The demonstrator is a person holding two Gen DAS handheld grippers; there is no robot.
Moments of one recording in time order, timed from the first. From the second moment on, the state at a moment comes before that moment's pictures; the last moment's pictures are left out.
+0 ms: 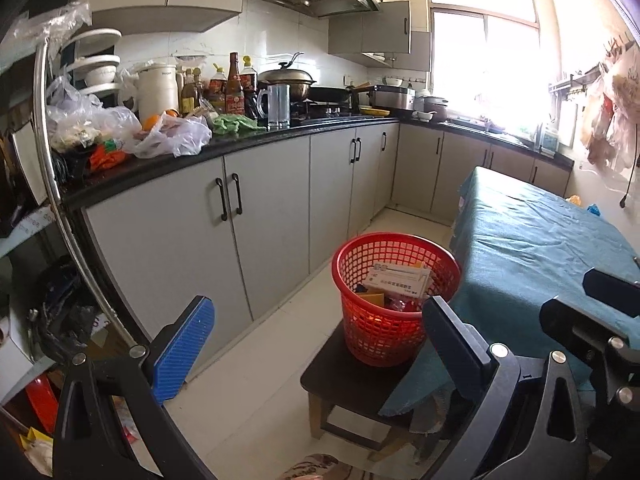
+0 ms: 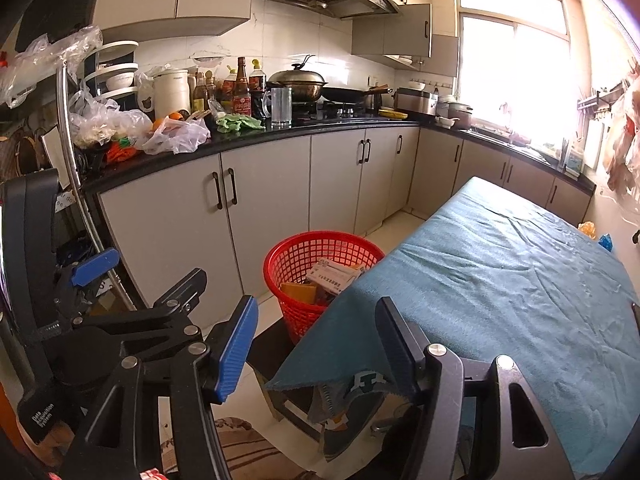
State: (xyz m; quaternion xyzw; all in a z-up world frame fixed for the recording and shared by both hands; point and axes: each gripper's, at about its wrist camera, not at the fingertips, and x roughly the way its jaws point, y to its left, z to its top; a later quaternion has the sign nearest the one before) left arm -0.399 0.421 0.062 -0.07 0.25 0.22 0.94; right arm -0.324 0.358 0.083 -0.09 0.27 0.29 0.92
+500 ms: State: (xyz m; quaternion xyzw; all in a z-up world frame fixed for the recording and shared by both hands) left arm -0.405 0.420 0.068 -0.08 0.25 0.20 0.94; right arm -0.331 0.360 0.082 -0.10 0.26 0.29 0.92
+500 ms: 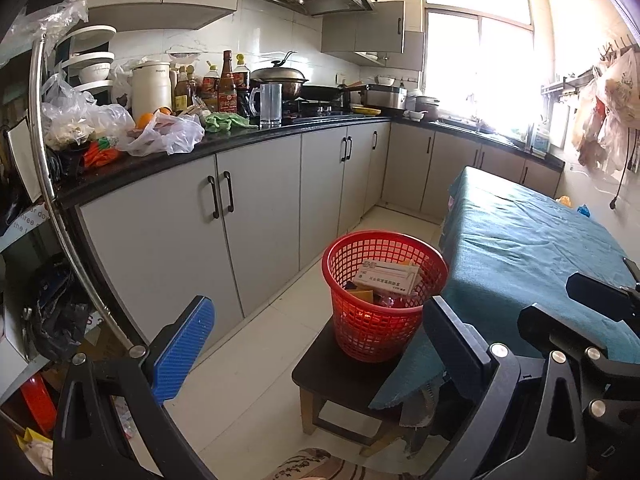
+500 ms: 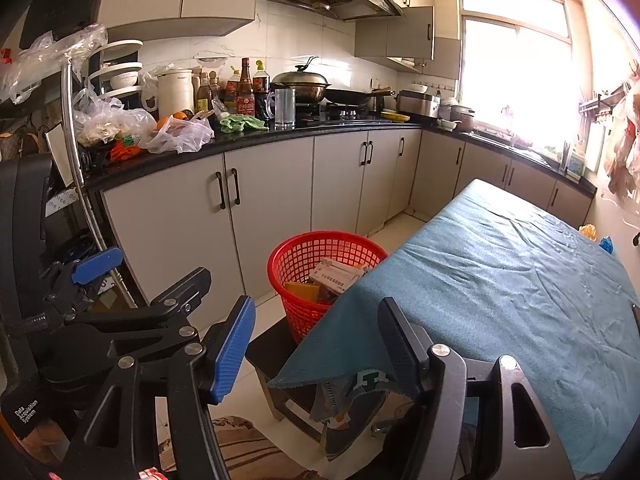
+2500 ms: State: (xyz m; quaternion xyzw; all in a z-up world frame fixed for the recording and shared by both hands) left arm -0.395 0.436 0.045 -0.07 0.29 0.23 0.93; right arm -0.328 0.360 0.071 -0.10 0.27 0.29 0.91
